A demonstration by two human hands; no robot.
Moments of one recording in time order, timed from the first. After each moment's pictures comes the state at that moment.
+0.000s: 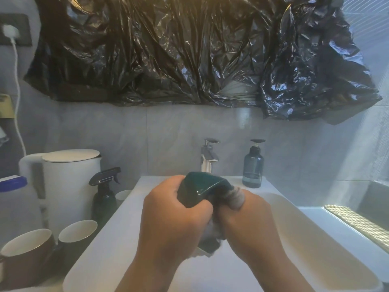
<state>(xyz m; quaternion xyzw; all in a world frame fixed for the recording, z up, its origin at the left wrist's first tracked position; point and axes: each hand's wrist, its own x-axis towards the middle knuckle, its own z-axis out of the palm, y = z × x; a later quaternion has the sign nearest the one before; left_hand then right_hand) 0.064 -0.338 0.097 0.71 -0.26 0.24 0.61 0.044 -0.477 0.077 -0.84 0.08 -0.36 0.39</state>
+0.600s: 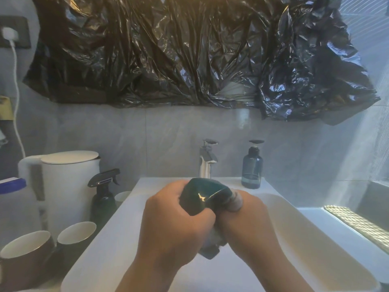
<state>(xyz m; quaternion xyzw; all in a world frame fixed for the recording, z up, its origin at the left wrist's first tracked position) 0.063 -0.339 0.093 0.73 -0.28 0.24 0.58 0.055 -0.484 0.071 -0.86 0.08 -0.34 0.38</state>
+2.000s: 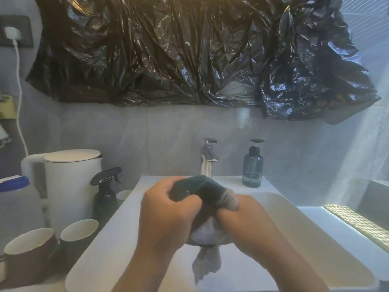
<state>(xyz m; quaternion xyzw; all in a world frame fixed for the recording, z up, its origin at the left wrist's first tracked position) 0.077 -0.339 0.088 0.67 -0.20 0.19 0.68 0.039 -0.485 0.087 -0.87 0.04 -0.21 0.44</state>
